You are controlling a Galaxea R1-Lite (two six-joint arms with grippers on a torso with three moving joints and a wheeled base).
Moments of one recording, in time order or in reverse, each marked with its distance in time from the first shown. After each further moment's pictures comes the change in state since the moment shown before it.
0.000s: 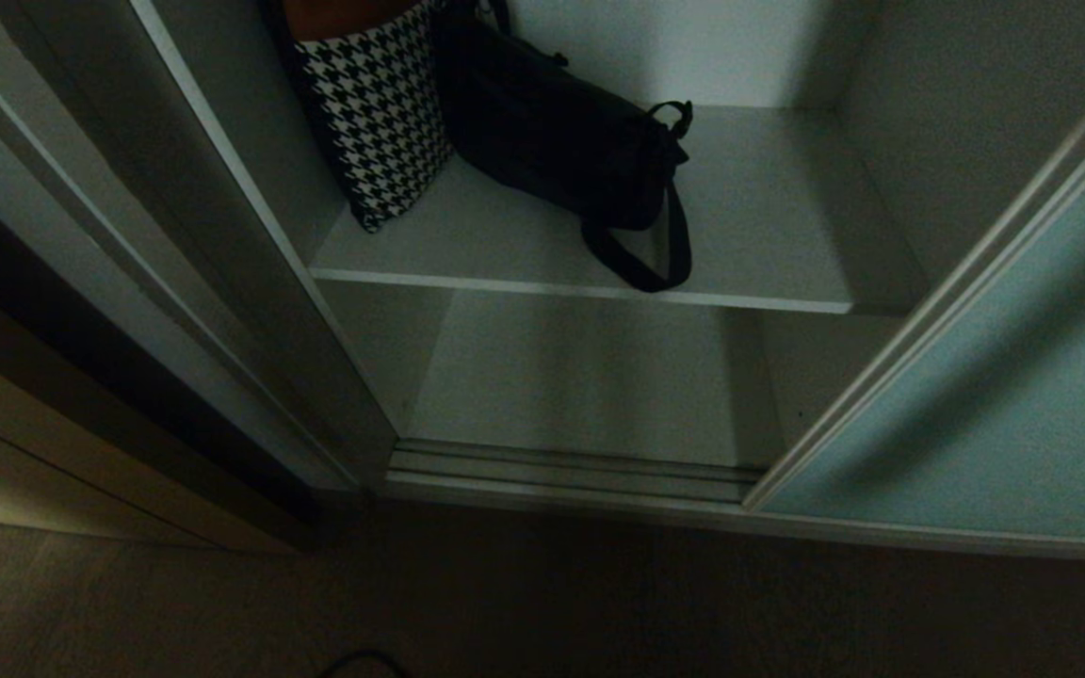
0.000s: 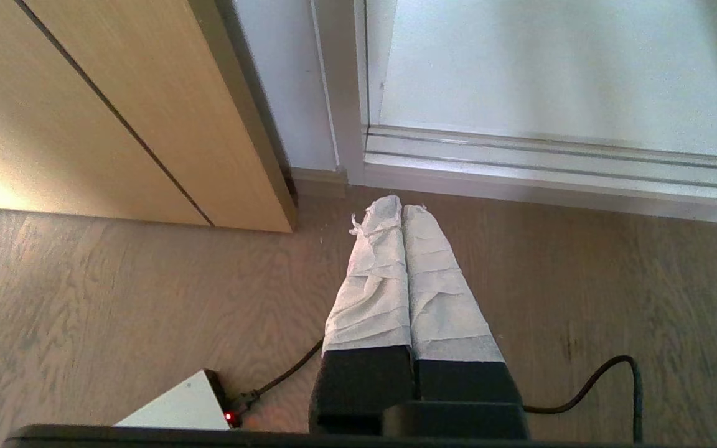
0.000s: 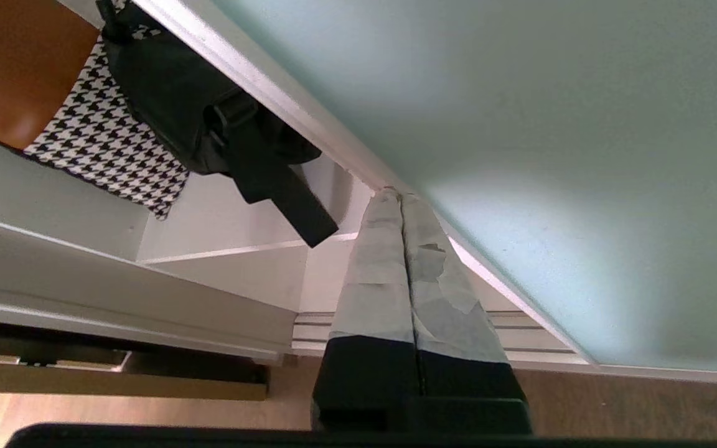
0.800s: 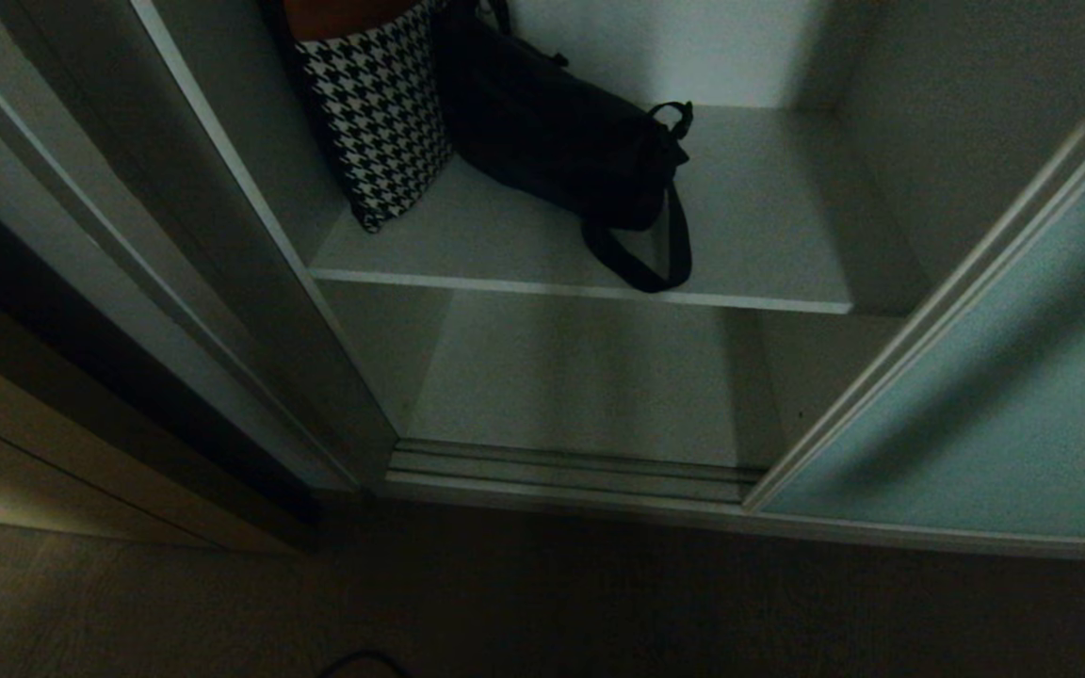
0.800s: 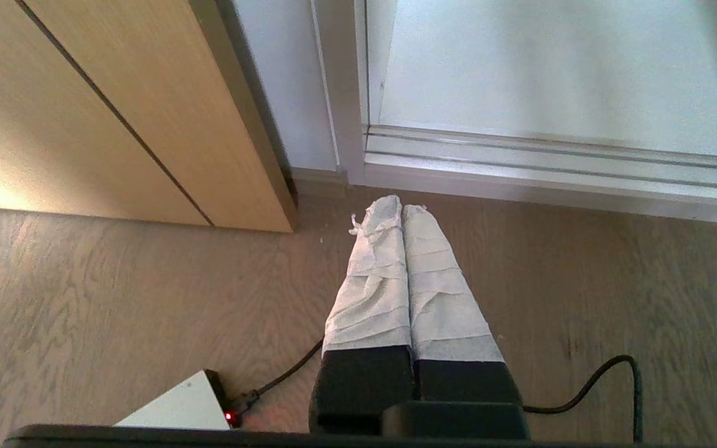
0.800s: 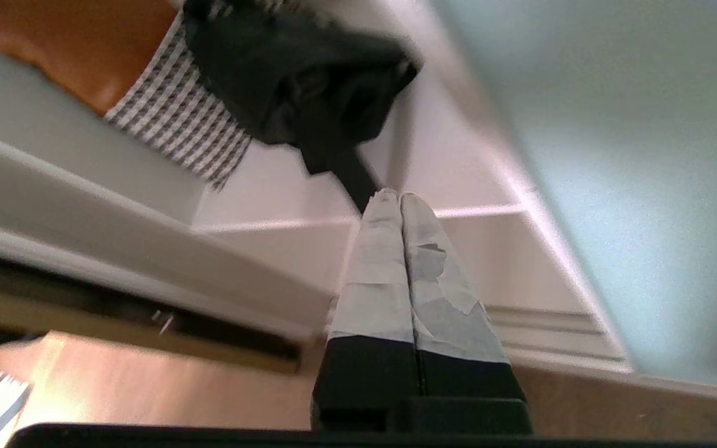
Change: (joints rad) left arm 0.000 0.000 0.000 0.000 0.000 0.000; right arm 0.000 -0.098 0.063 -0.027 0.066 0.009
